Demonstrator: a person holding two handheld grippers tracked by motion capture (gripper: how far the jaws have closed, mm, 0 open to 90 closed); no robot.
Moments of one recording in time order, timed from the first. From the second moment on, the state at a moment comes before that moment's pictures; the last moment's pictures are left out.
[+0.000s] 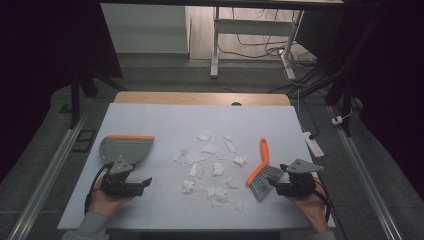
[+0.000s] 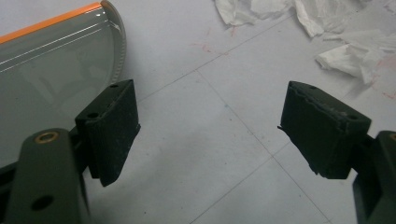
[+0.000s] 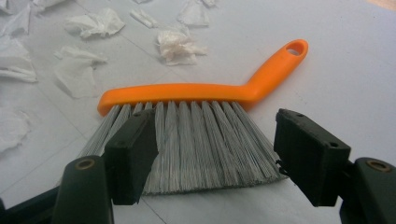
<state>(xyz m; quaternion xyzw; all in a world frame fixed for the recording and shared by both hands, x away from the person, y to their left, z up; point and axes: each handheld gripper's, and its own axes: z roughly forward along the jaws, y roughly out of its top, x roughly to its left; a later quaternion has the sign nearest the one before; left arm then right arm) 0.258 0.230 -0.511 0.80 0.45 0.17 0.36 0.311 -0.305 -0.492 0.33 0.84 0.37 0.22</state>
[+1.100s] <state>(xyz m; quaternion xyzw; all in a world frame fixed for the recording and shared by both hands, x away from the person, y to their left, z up) 0.256 0.229 -0.511 0.80 0.45 0.18 0.36 0.308 -0.294 -0.483 0.35 0.84 0.35 0.20</state>
